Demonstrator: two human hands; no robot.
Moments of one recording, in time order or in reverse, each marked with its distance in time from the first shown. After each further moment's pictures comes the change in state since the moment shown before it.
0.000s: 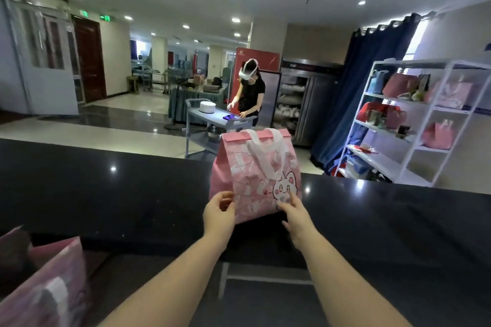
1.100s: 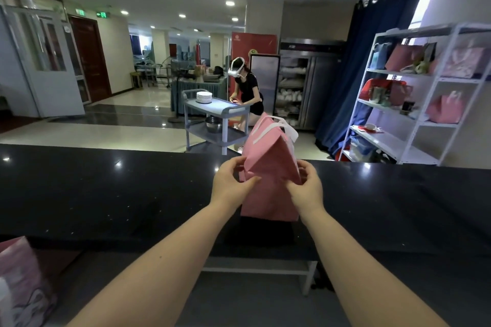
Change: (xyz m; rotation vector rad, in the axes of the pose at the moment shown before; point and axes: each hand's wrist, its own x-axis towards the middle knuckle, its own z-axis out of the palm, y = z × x) left_hand -0.003 0.035 0.132 0.210 -0.144 0.336; right_hand 0.030 -0.039 -0.119 -0.200 0.168 -0.474
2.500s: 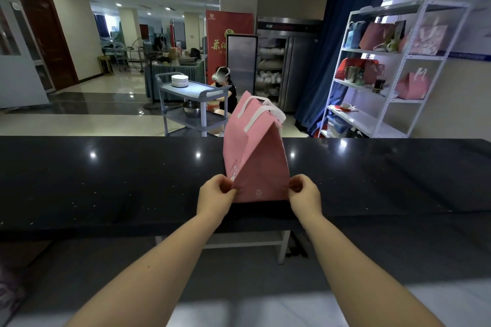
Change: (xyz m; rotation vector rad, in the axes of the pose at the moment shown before) left_hand -0.054 -0.044 0.041 0.151 -0.095 -0.253; right_hand -0.032 0.066 -0.068 -0.326 0.039 0.145
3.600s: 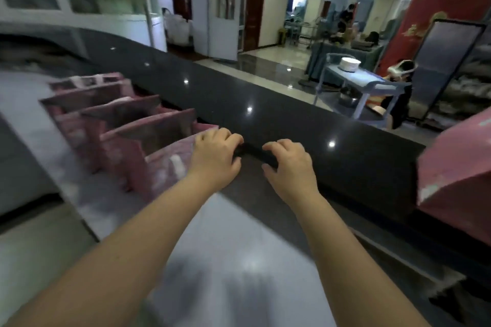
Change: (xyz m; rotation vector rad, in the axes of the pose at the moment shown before) left_hand -0.168 -0.049 -0.314 1.110 0.515 0.108; right_hand -0.221 -0.196 0.198 -0.321 -0.571 -1.014
